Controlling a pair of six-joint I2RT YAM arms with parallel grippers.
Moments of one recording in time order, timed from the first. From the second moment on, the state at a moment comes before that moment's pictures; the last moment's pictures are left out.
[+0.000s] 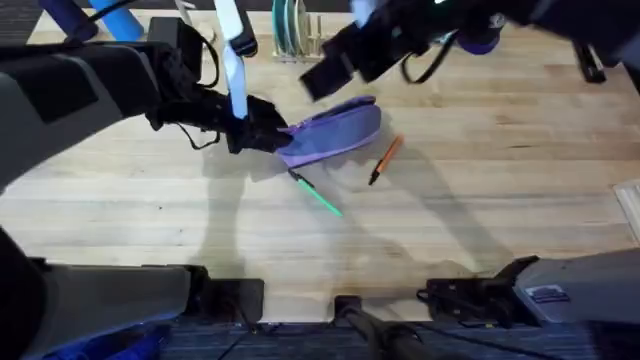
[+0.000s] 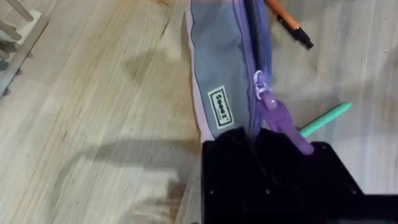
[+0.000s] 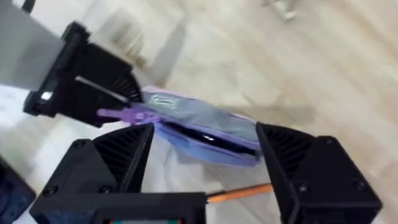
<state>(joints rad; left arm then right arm) 0.00 1.53 0.90 -0.68 0.84 1.07 0.57 1.61 1.51 -0.84 -0.15 -0.10</state>
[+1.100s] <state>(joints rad) 0.00 1.53 1.06 -0.98 0.85 1.05 0.51 1.57 1.76 -1.13 -0.23 -0.50</state>
